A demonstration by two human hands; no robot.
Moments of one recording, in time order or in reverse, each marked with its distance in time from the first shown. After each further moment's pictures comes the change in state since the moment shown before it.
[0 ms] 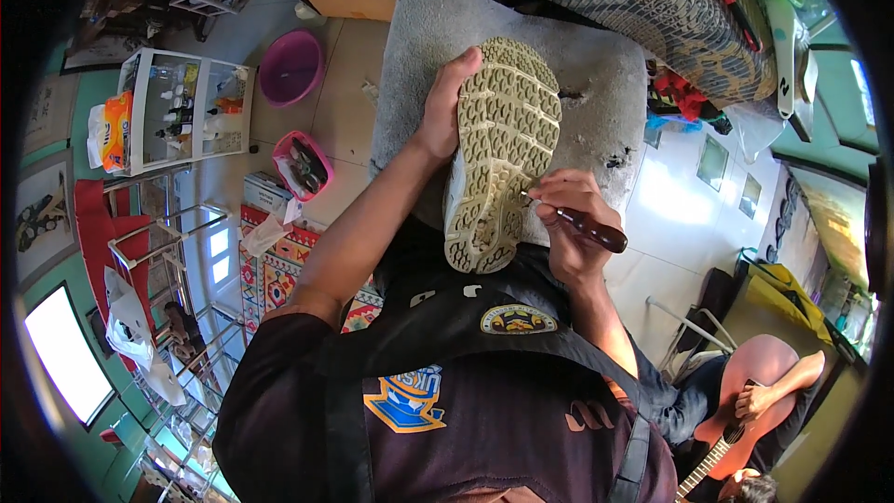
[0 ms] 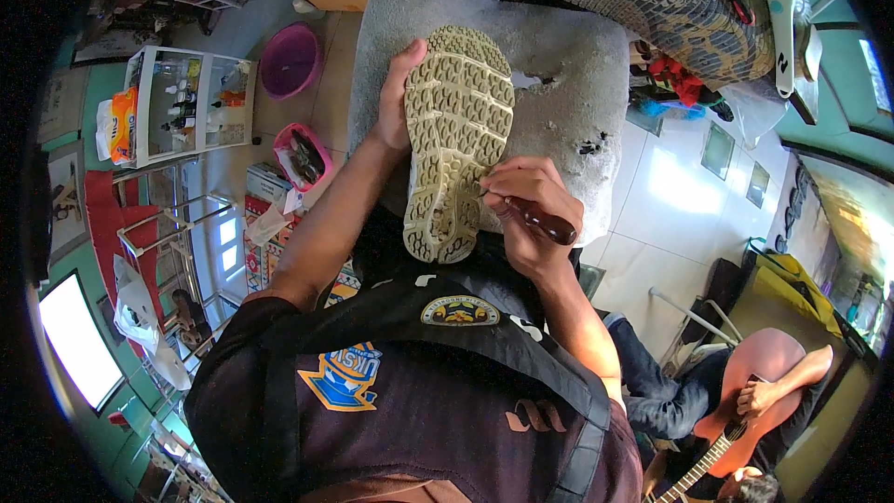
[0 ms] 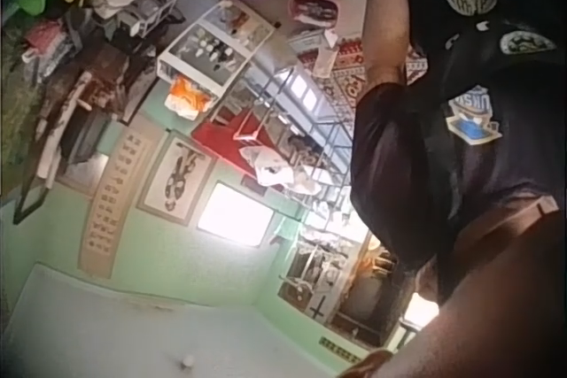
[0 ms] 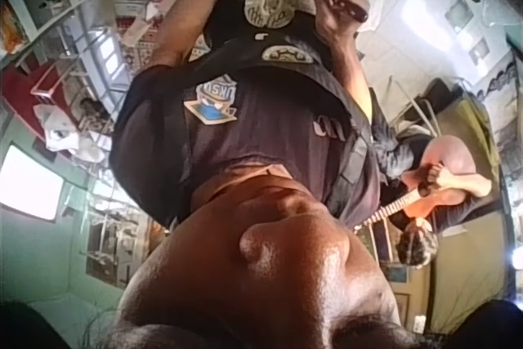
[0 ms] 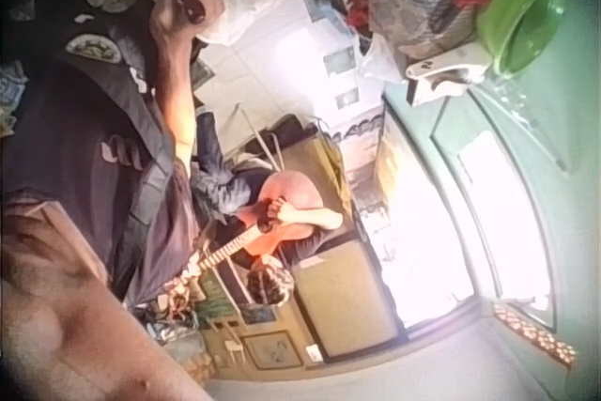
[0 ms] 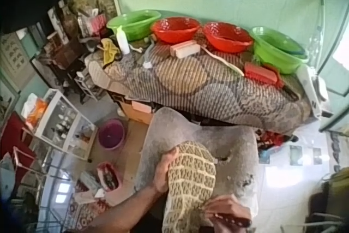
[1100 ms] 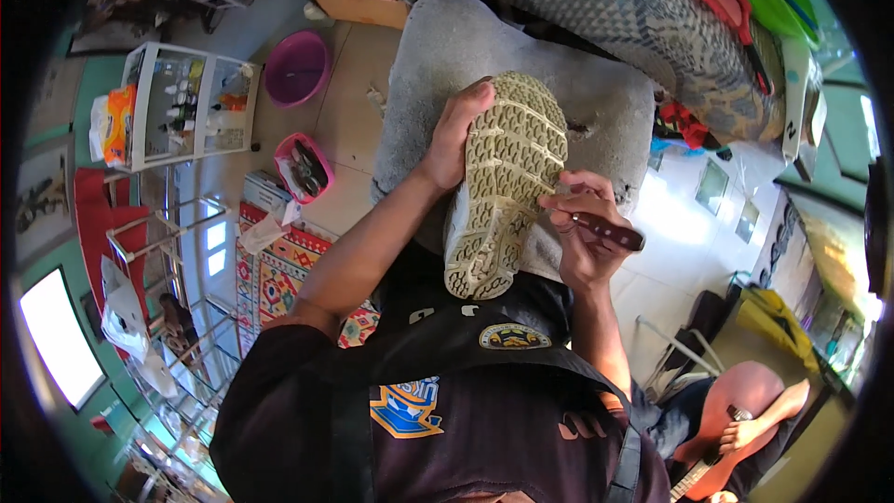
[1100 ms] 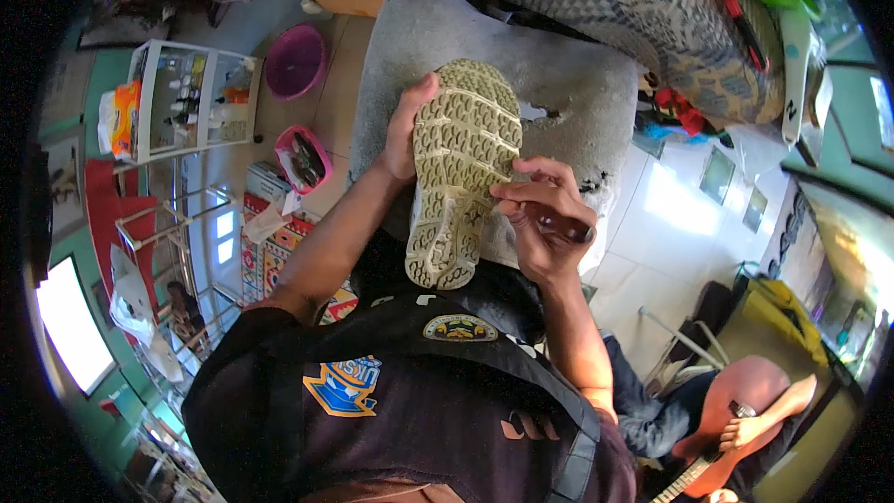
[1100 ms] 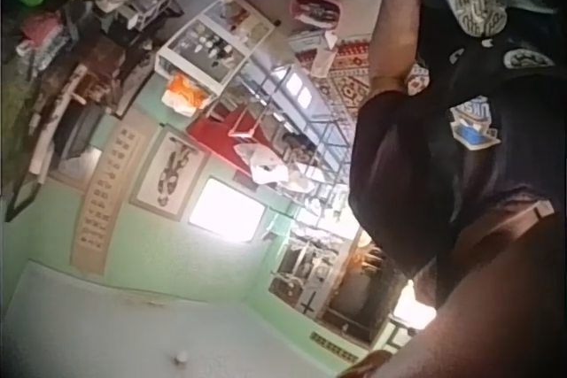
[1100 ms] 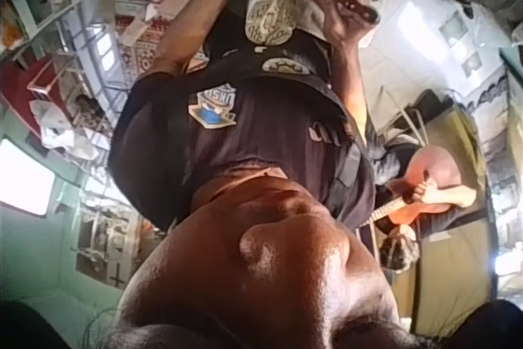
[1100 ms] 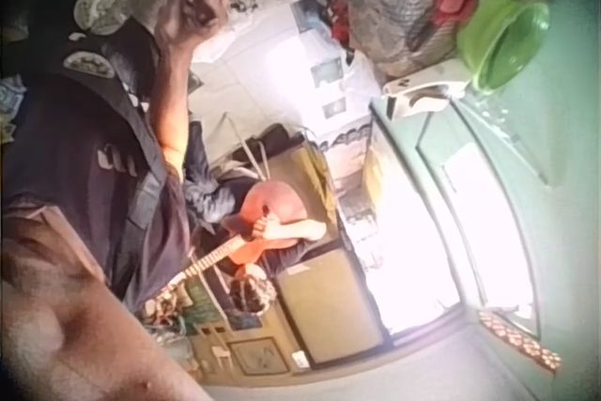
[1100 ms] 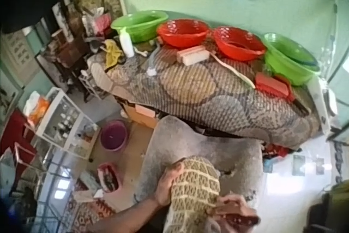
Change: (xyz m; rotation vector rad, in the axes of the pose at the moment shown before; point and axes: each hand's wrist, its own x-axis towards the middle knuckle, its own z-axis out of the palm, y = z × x) left_hand 0.004 -0.003 -0.001 0.002 0.004 0.047; right_hand 0.031 0.012 -0.007 0.192 0.037 0.160
